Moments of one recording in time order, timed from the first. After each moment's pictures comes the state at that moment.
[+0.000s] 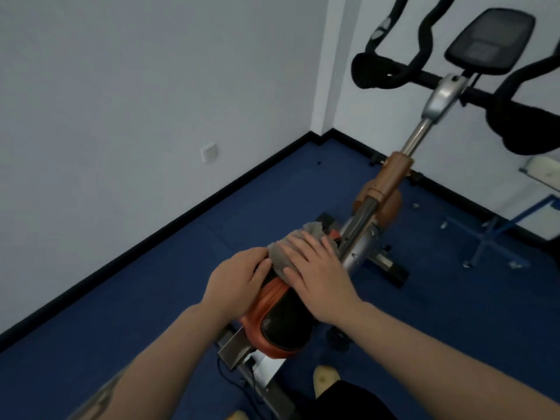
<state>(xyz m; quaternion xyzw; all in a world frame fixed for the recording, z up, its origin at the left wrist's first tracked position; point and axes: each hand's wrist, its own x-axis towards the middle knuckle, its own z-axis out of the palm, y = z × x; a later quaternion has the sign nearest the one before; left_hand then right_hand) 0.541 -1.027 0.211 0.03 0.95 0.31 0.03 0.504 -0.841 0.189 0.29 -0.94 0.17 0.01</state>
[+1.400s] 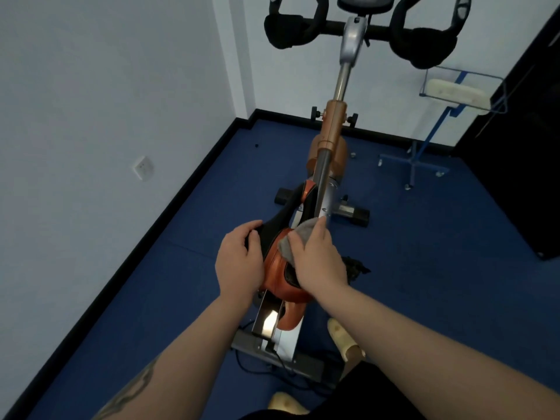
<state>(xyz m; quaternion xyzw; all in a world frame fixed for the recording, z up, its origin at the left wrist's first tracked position) 0.547 -1.041 0.178 0.00 0.87 0.48 -0.07 0.582 -0.914 0.215 -0.24 -0.90 0.37 -0.07</state>
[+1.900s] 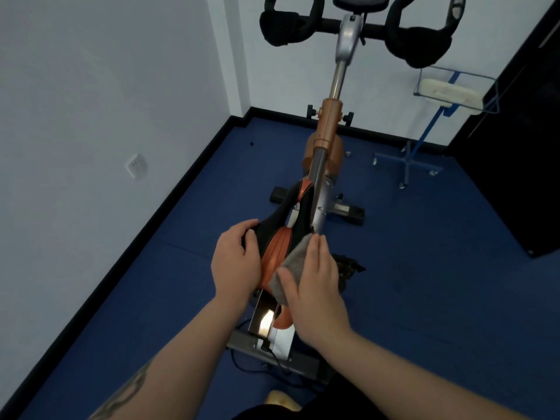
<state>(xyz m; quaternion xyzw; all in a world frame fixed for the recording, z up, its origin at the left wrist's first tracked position) 0.546 -1.041 0.178 0.01 0.88 0.48 -0.07 0.636 -0.929 0.202 -0.15 -0.93 0.35 -0.02</state>
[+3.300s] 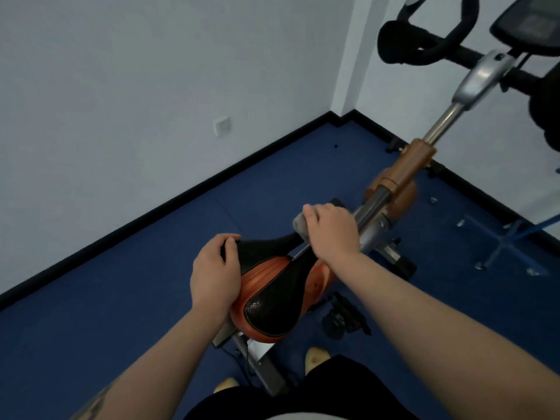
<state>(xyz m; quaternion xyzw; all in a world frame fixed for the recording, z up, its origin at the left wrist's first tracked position) 0.557 -1.008 0.188 -0.31 0.83 0.45 -0.12 0.433 -0.840 0.196 0.11 -0.97 0.20 -0.01</state>
